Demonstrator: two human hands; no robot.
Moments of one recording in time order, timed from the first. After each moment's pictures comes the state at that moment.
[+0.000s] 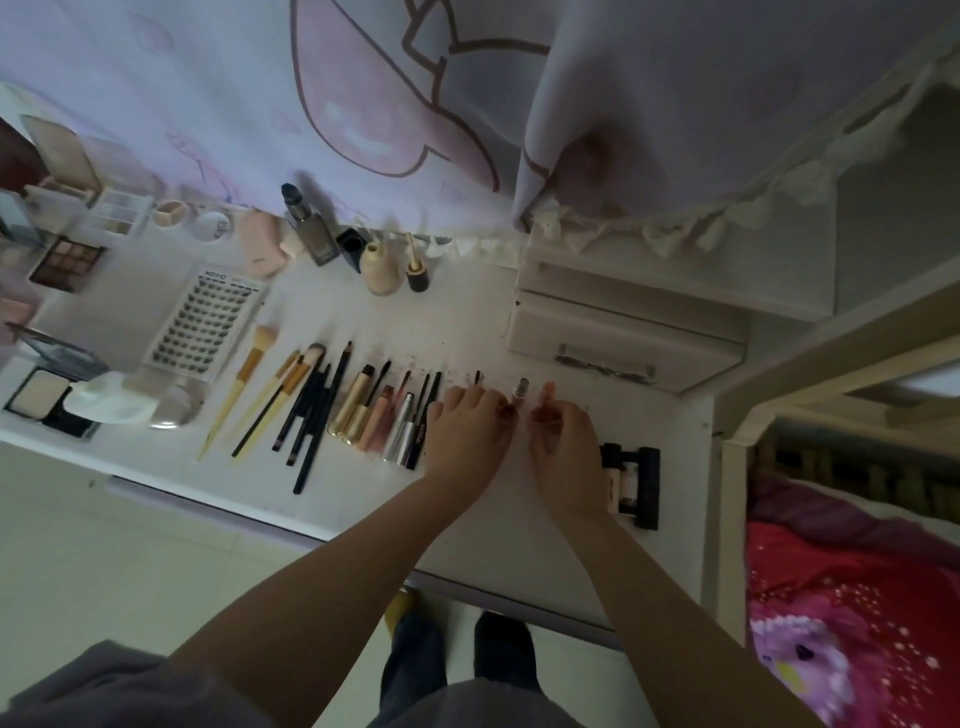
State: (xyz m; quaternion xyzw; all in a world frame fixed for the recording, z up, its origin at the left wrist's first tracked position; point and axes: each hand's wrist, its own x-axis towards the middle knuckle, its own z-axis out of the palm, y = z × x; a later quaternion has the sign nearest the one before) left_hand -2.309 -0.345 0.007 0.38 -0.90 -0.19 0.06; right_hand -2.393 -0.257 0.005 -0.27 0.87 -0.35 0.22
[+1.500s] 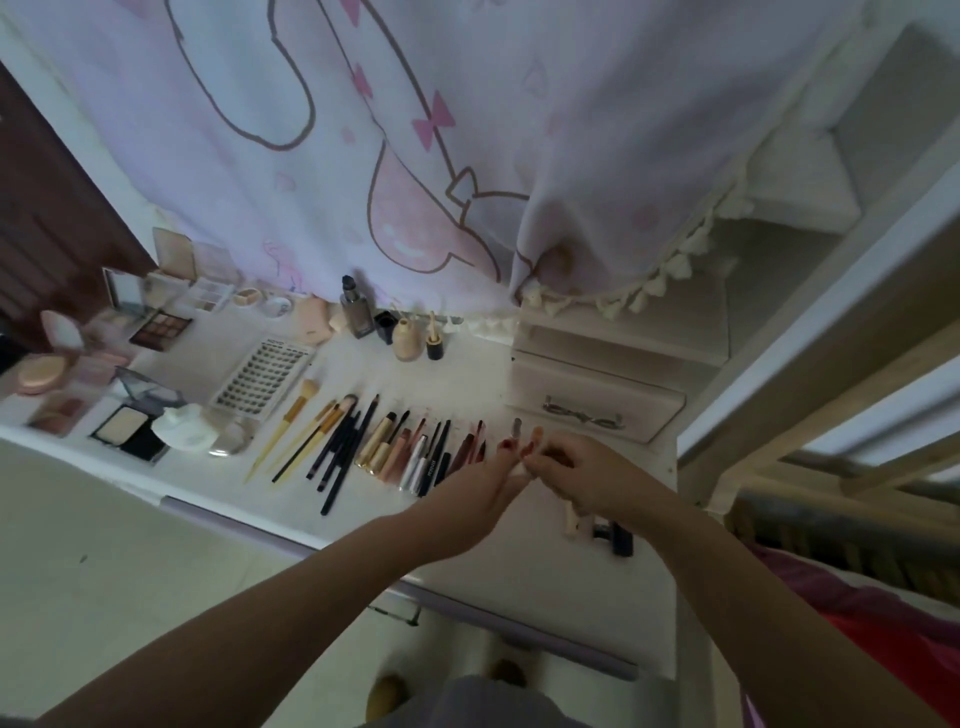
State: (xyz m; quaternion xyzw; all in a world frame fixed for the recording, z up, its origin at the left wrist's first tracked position) left_hand -2.258 -0.306 0.120 0.21 -0.89 -0.40 0.00; right_hand -2.405 -0.222 0.151 -0.45 0.74 -0.25 0.44
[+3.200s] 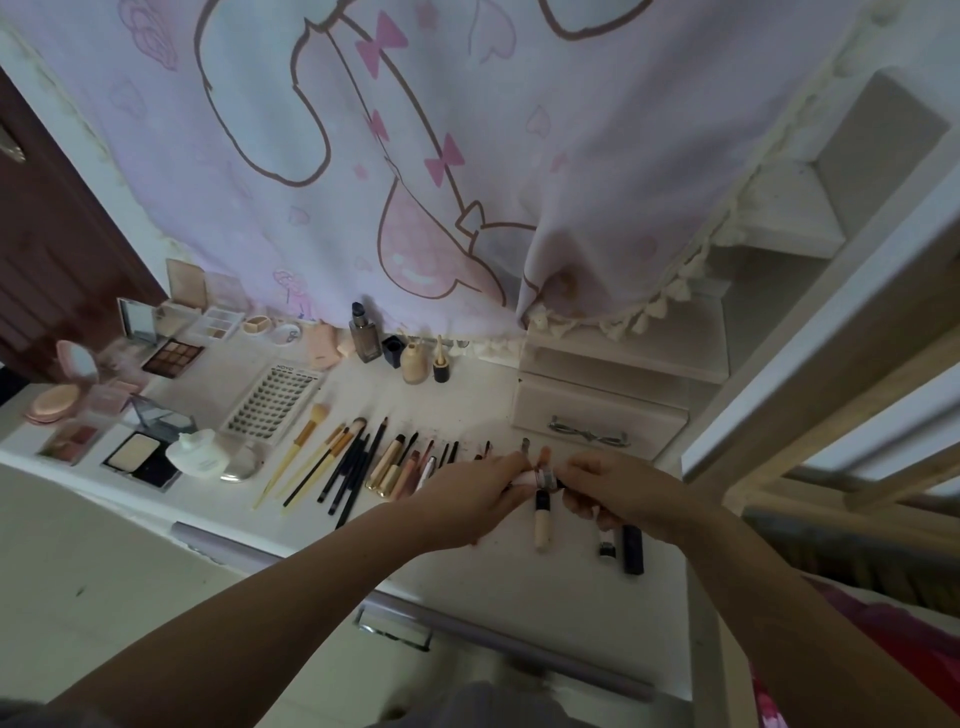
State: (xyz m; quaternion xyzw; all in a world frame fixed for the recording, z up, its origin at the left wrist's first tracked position) left_hand -2.256 -0.327 0.146 0.19 -0.94 -0.27 -0.06; right_hand -2.413 -0.215 0.168 -0.37 0.72 -0.27 0.52
